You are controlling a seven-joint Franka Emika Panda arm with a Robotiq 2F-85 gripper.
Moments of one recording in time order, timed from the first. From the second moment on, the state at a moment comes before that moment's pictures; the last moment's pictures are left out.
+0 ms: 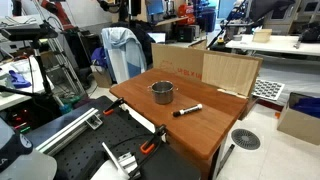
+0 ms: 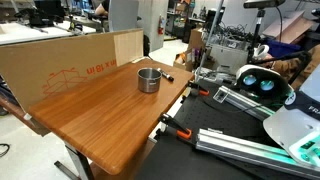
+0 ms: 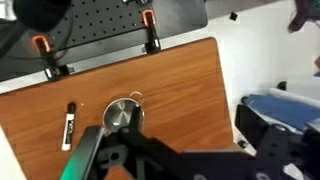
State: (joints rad) arm 0.04 -0.31 0.01 -2.34 0.26 1.93 0.14
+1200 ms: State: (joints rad) arm 0.02 -0.31 0.01 -2.35 0.24 1.97 0.13
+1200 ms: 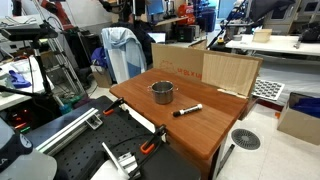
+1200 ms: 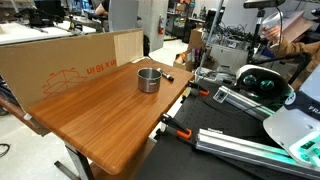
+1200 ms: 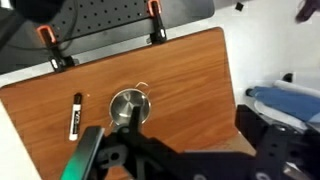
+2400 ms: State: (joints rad) arm -0.16 -0.19 -0.10 -2.56 0.01 2.55 0.14
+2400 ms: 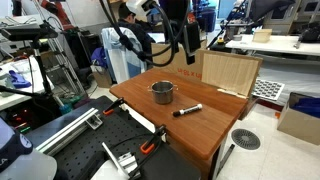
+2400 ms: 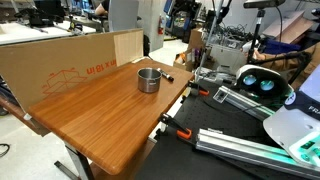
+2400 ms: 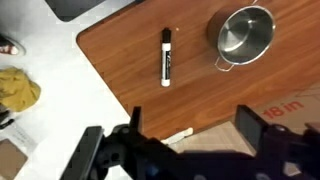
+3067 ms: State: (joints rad) arm -0.18 0.04 -0.15 -2.53 -0.09 2.72 0.24
